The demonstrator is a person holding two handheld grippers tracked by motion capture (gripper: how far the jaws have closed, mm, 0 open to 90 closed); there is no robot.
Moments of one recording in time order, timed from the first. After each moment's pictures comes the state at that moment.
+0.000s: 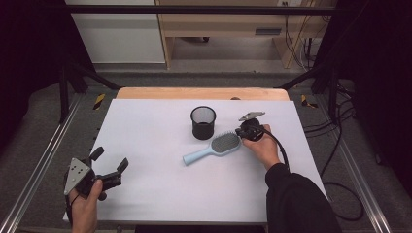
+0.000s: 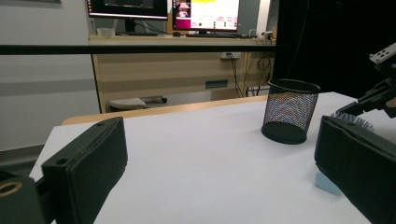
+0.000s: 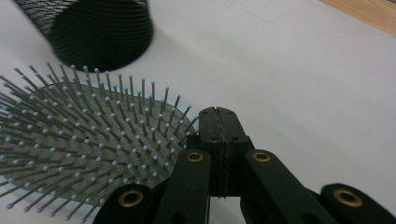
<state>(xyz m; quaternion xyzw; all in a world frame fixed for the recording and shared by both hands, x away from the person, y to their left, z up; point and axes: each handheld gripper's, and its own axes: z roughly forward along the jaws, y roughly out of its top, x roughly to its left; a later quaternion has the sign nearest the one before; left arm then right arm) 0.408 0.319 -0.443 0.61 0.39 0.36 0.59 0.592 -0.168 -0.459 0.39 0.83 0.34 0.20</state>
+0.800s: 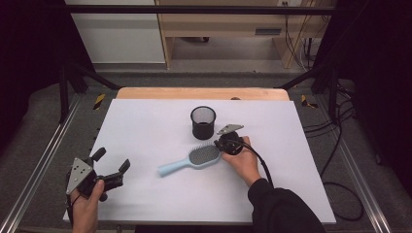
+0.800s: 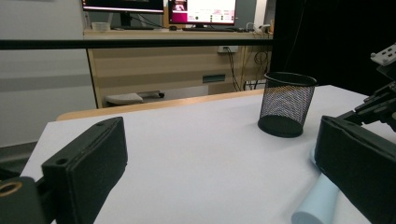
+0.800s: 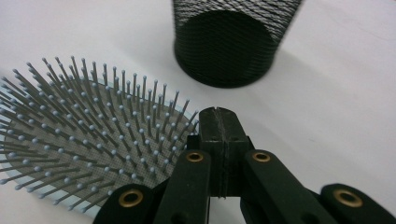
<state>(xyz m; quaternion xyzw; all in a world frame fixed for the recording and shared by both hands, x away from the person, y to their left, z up) 0.408 0.316 -0.444 0.62 0.39 0.35 0.58 0.549 -0.098 -0.465 0.37 0.84 0.36 0.18</state>
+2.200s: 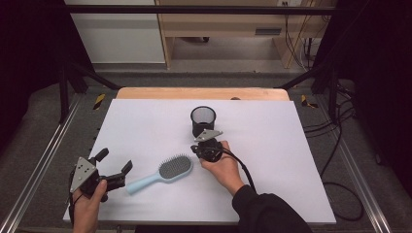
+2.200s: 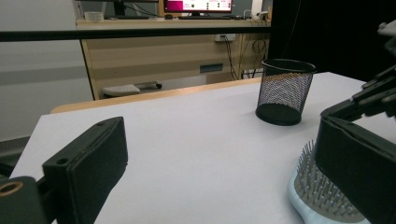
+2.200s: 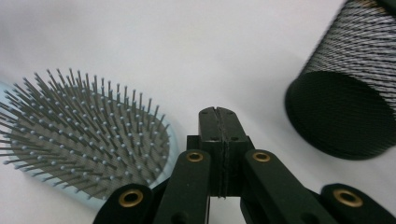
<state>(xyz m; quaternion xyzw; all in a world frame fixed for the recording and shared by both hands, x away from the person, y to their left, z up) 0.410 0.313 -0.446 0.64 0.39 0.34 0.57 0.522 -0.040 -0.452 0.31 0.84 0.42 0.16</state>
